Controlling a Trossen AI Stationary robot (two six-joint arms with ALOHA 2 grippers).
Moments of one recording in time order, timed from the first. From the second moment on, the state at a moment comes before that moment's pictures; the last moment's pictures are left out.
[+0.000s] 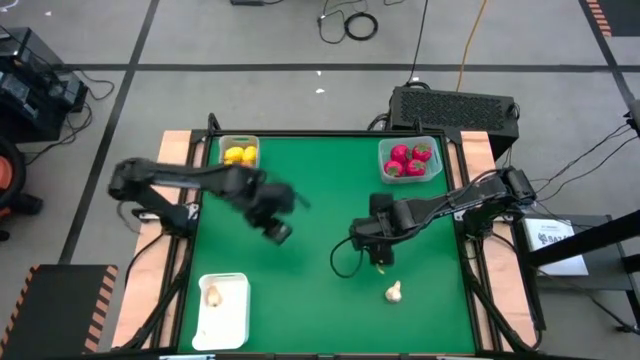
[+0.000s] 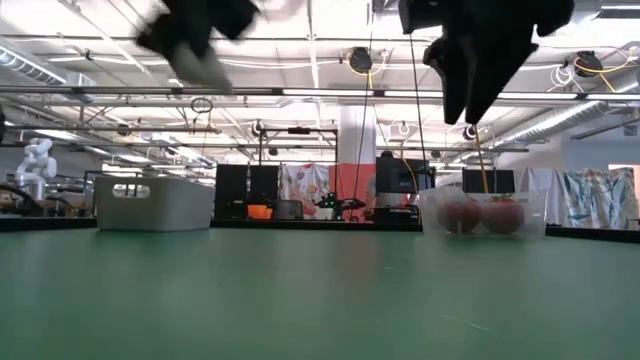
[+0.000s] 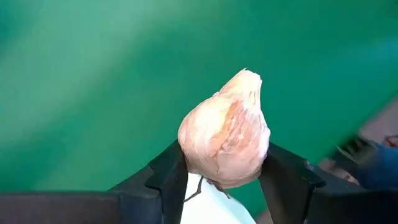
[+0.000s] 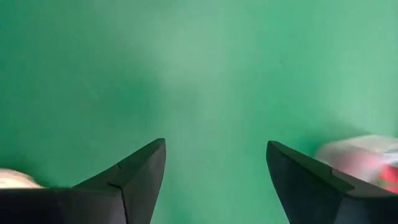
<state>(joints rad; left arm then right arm) -0.06 1.55 1.48 -1.27 0.19 -0.95 0.25 1.67 1.41 -1.18 0.26 0.26</state>
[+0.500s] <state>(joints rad) -0.89 1.51 1.48 -1.26 -0.10 -1.68 0.39 1.67 1.41 -0.72 -0.06 0.82</state>
